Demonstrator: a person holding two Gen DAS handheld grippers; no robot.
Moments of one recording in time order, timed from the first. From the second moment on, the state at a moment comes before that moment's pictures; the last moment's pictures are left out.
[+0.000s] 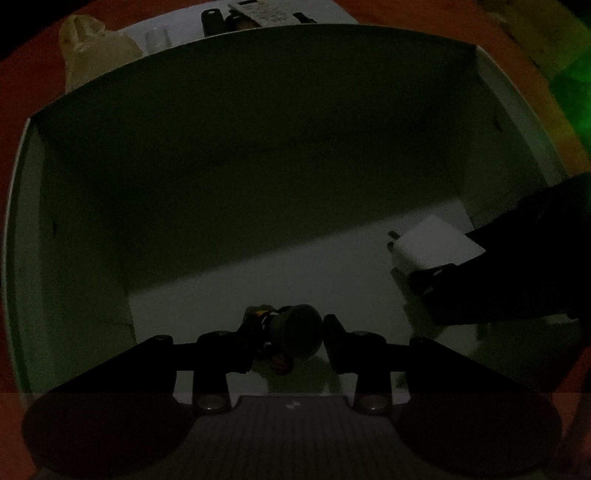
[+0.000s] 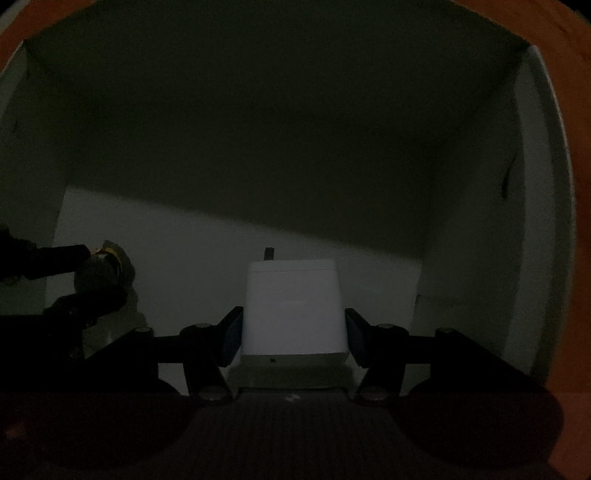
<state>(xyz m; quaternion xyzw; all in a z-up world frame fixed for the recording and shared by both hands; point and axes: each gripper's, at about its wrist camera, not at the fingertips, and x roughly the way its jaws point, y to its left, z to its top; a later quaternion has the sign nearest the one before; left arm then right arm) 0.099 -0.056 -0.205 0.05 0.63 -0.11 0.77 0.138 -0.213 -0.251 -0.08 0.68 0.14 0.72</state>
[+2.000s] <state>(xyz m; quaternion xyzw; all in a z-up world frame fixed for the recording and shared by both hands) 0.139 0.000 -0.060 0.07 0.53 0.01 0.84 0.153 -0.235 -0.152 0.01 0.64 0.16 0.75</state>
